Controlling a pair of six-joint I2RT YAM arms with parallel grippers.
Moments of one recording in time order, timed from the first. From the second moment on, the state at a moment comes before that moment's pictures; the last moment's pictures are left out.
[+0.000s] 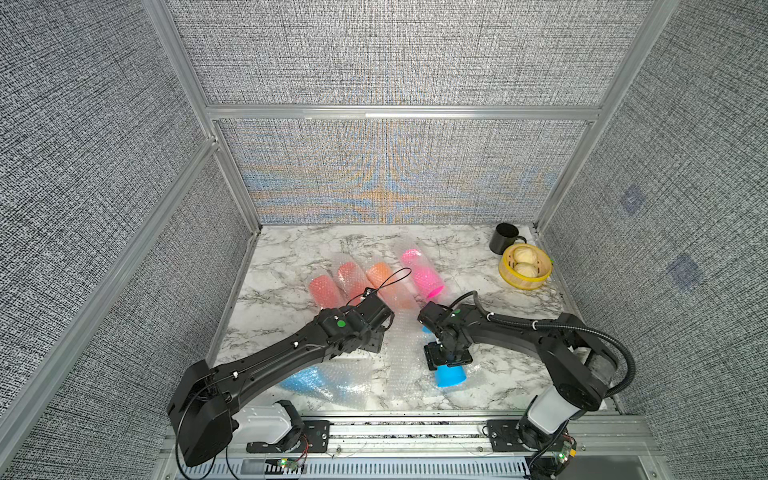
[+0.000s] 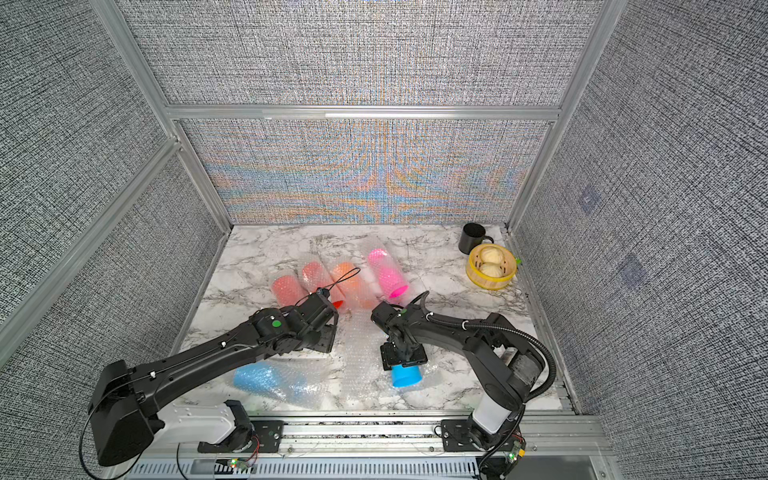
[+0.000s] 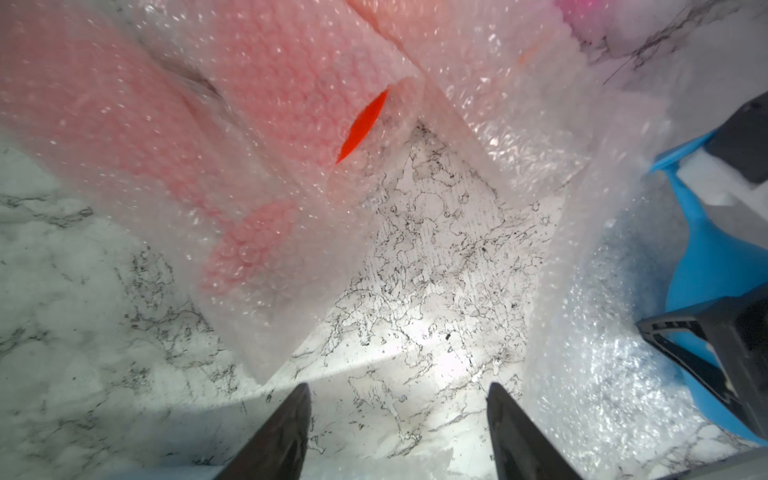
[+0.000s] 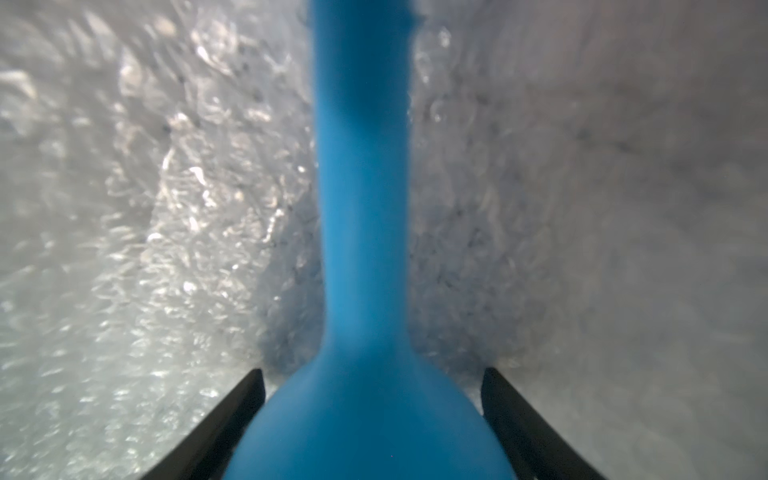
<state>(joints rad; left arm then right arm) -0.92 1.27 0.99 -0.85 -0.26 -0.55 0.80 1.66 0.93 -0.85 -0.04 0.61</state>
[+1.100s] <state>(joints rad) -0.92 1.10 0.87 -0.25 0.05 0.12 0.75 1.27 1.05 -0.86 -0.63 0.52</state>
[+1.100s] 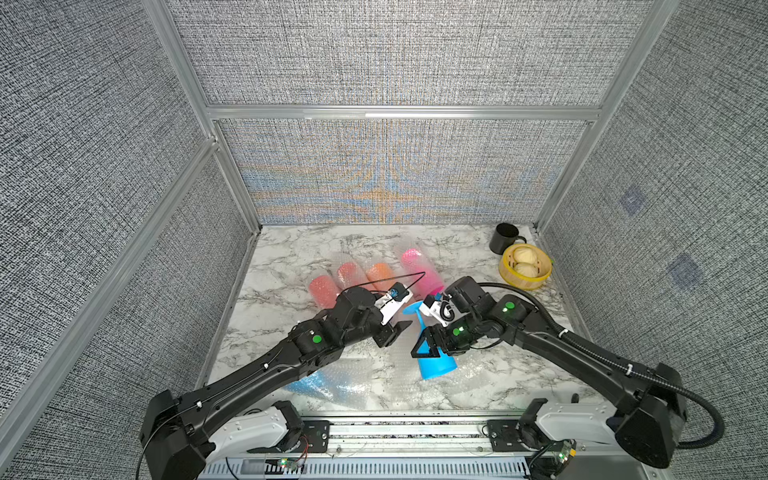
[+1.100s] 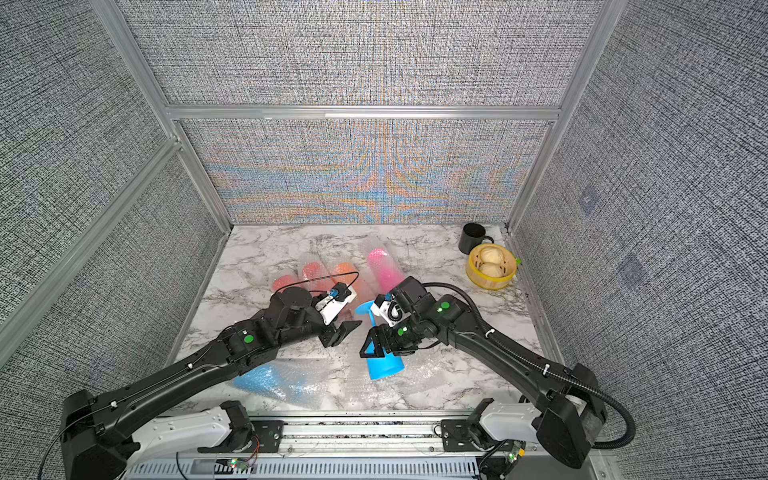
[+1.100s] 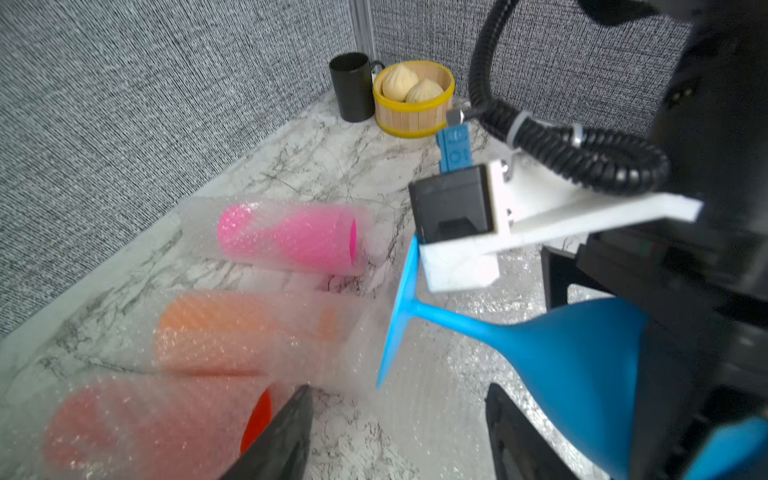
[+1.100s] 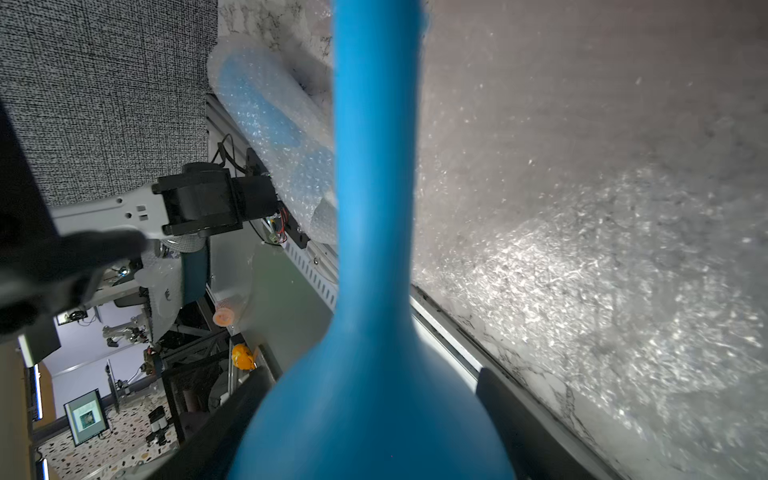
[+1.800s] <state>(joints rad) -0.90 1.14 0.84 -0.10 0.13 0.09 0.71 1.22 1.10 -0.90 -0.63 0.51</state>
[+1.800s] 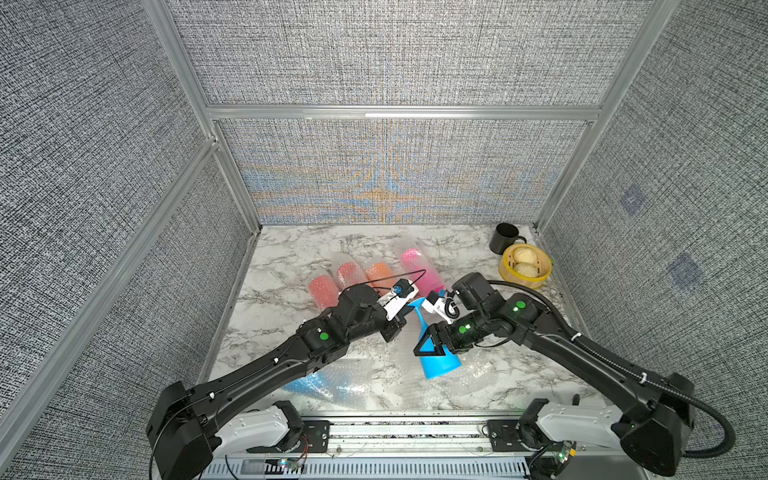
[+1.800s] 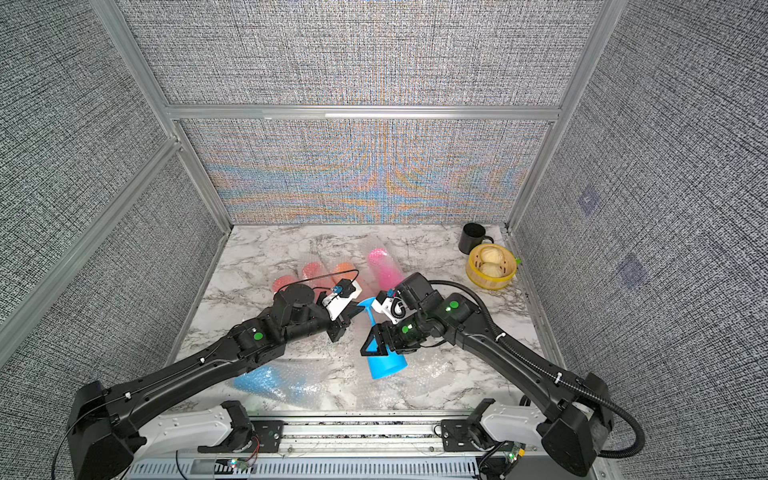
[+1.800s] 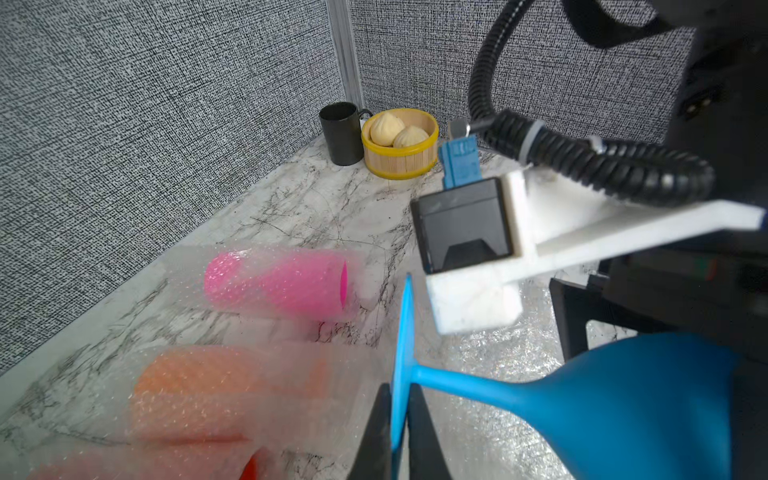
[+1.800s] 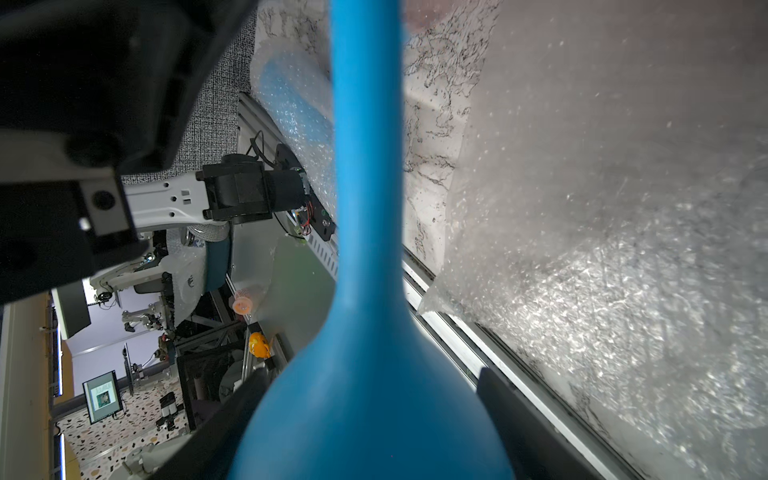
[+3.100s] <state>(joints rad) 0.05 1.67 0.69 0.79 0.55 -1.10 0.72 1.39 0.80 -0.82 -0.13 0.61</state>
